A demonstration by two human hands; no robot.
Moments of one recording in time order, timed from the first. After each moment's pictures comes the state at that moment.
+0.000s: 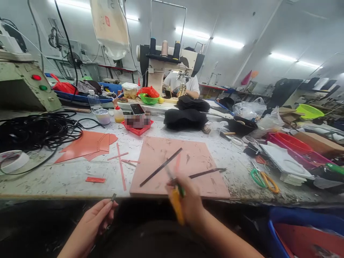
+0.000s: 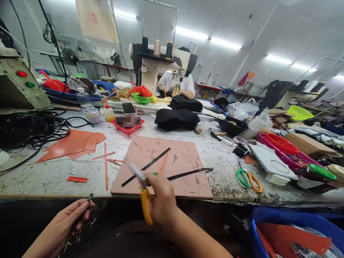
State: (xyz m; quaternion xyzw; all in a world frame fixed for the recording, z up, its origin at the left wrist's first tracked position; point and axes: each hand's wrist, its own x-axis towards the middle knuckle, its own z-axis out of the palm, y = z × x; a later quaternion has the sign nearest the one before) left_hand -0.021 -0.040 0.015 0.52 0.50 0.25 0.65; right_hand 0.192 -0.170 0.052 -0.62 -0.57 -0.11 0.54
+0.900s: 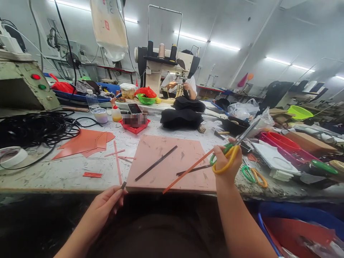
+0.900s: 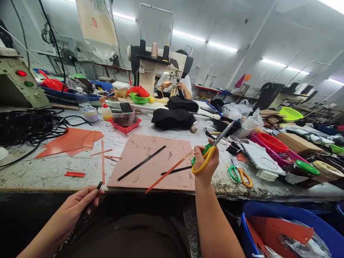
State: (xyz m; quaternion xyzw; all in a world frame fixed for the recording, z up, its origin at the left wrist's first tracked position) left_hand 0.004 -0.054 0.036 0.60 0.40 0.22 0.65; right_hand 0.305 -0.204 0.080 -0.60 -0.19 -0.18 0.75
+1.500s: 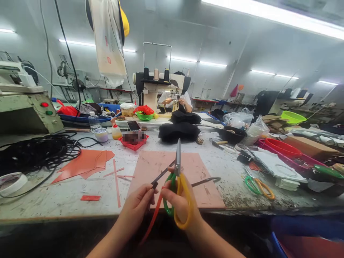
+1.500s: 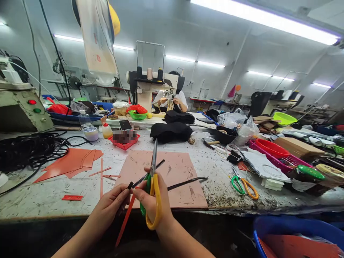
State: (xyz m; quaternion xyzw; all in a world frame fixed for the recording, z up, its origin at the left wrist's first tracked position) left_hand 0.080 -0.075 0.082 0.72 0.26 0.21 0.61; right_hand 0.184 -0.168 0.083 -0.49 -0.30 0.26 0.78
